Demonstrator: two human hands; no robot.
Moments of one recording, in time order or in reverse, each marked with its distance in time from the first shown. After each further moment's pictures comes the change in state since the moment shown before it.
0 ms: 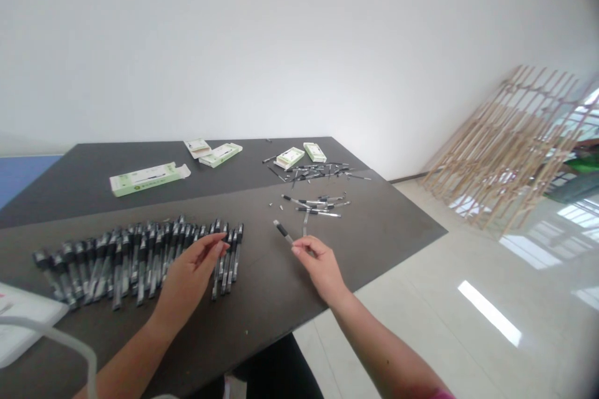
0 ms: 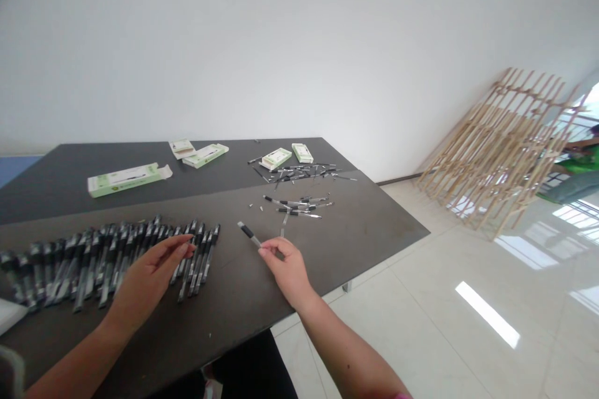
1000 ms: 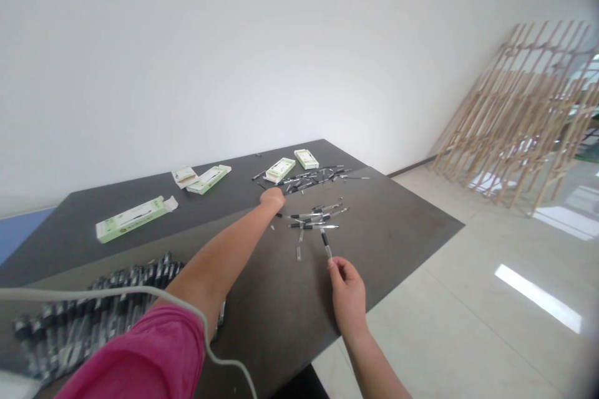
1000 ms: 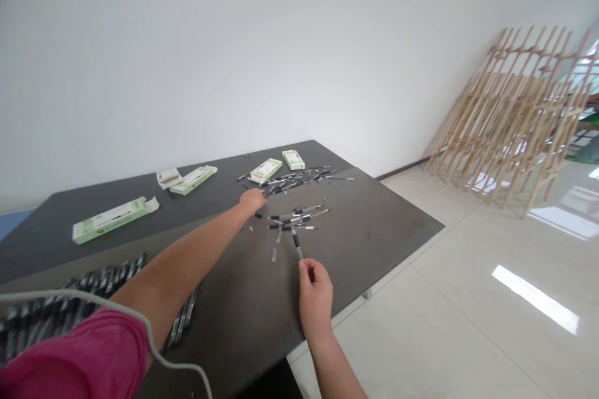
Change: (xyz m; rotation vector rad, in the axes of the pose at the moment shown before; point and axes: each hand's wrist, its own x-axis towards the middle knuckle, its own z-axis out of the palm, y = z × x) left_hand 0.191 0.088 0.167 0.656 -0.509 0.327; right_hand -0.012 0.056 -0.031 -0.113 0.483 0.277
